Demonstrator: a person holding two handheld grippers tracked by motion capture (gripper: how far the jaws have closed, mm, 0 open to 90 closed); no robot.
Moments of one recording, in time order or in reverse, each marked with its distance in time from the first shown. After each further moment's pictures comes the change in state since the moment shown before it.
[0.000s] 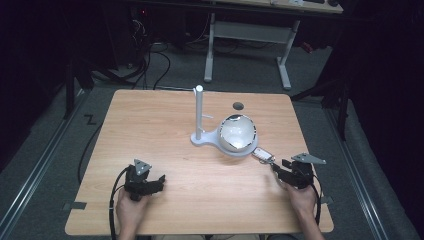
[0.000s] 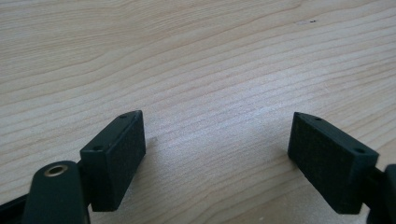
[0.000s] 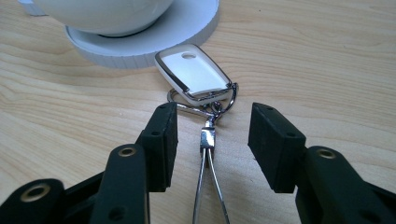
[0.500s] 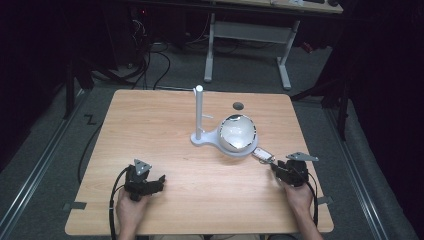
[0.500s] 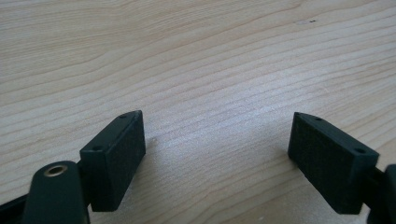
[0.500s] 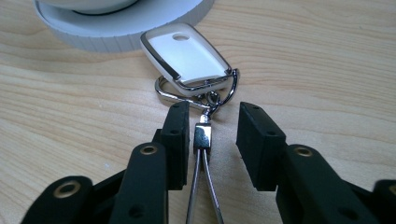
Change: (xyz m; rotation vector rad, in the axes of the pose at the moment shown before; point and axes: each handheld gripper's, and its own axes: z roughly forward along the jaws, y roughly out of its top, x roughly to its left) left arm 0.000 0.000 0.000 0.000 -0.001 0.000; right arm 0.000 -0.002 0.020 0.059 -0.019 -0.011
